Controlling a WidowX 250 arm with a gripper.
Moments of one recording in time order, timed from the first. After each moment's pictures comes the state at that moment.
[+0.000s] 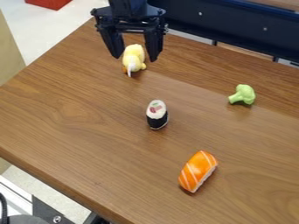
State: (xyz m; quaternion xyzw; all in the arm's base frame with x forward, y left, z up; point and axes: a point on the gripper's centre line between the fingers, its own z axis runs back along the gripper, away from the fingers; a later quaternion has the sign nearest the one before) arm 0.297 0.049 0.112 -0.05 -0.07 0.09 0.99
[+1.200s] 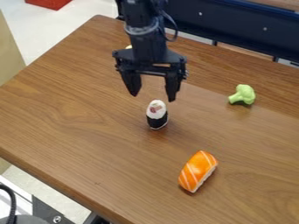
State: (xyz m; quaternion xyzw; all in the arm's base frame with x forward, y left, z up) arm 0.283 0.010 0.064 -0.04 -0.06 0.10 0.99
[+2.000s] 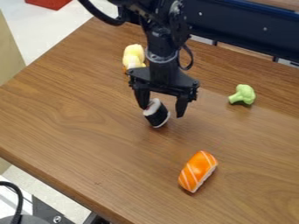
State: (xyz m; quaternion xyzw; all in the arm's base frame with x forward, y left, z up) arm 0.295 0.007 0.024 0.02 -0.08 0.12 0.99
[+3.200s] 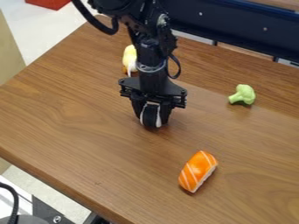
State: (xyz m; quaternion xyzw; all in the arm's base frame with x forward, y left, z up) arm 0.287 0.028 0.008 0.01 -0.05 0.13 0.99
